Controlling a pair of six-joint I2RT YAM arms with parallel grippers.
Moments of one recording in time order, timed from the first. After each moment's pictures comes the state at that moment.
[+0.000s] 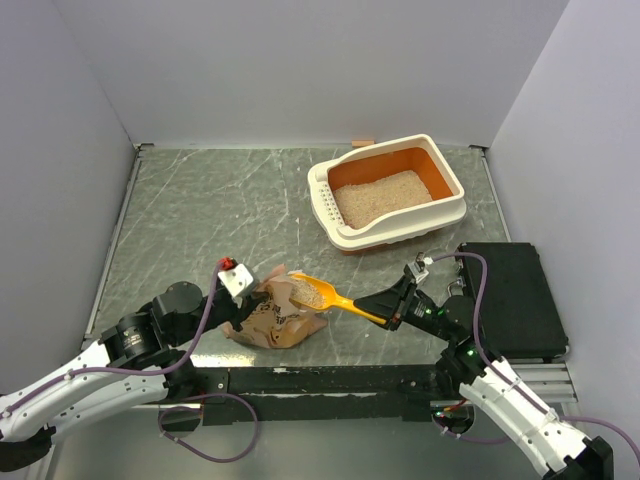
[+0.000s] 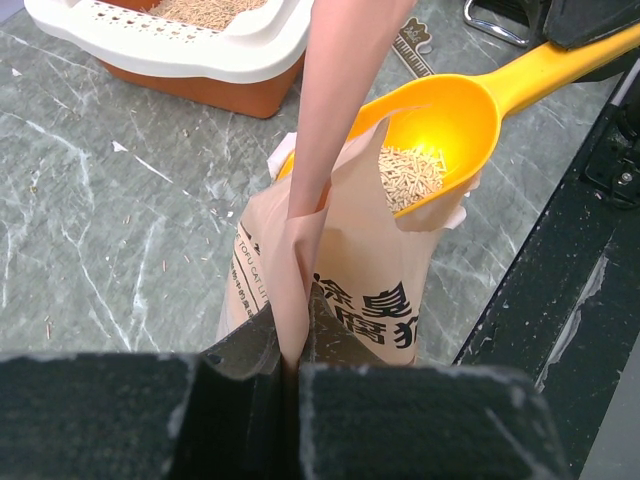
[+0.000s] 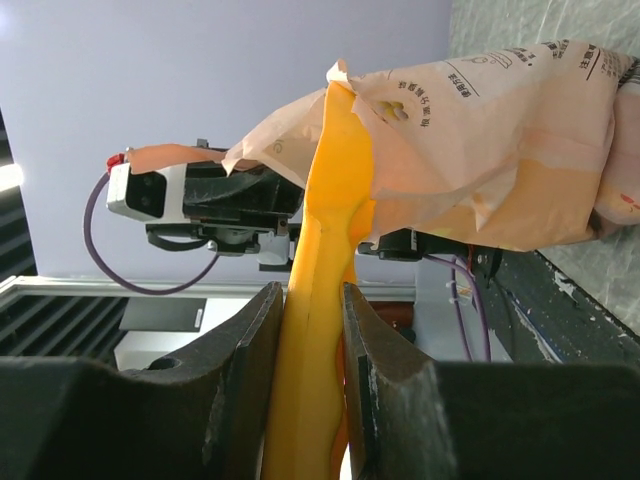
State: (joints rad) left arm -1.03 0.46 0.63 -0.42 -0.10 -0.02; right arm 0.57 0.30 0.09 0.23 -0.52 1.59
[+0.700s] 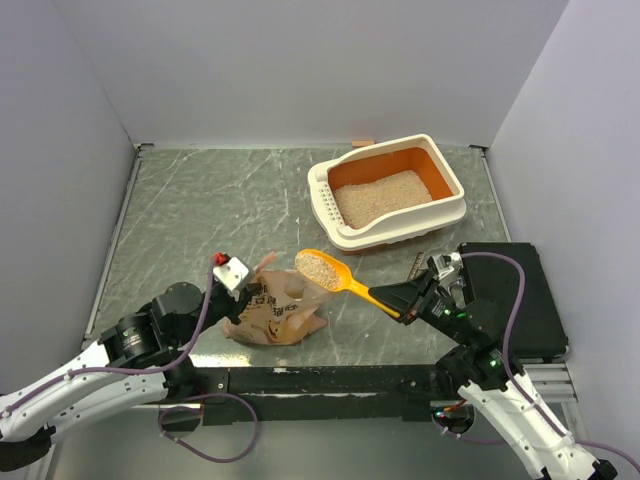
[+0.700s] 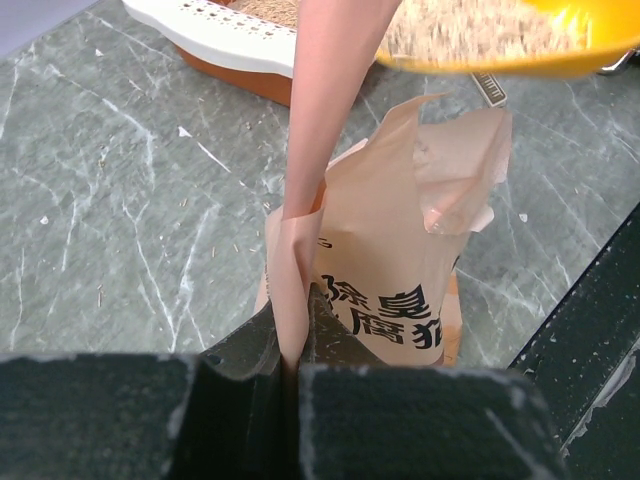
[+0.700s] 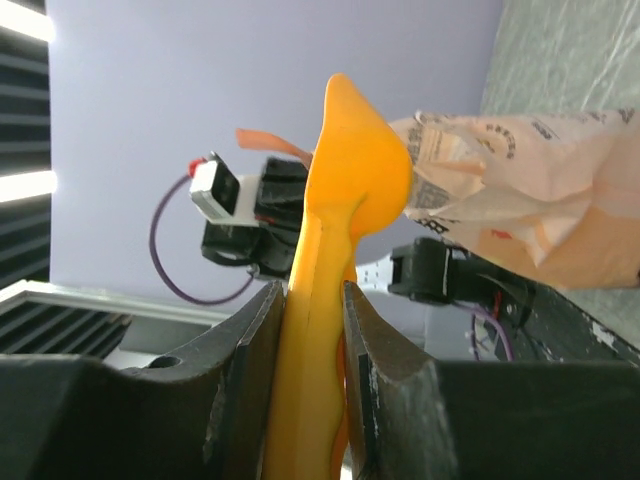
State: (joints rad) left arm -1.03 0.46 0.63 -0.42 -0.26 -0.03; right arm 0.57 0.14 0.27 -0.02 -0.40 1.53
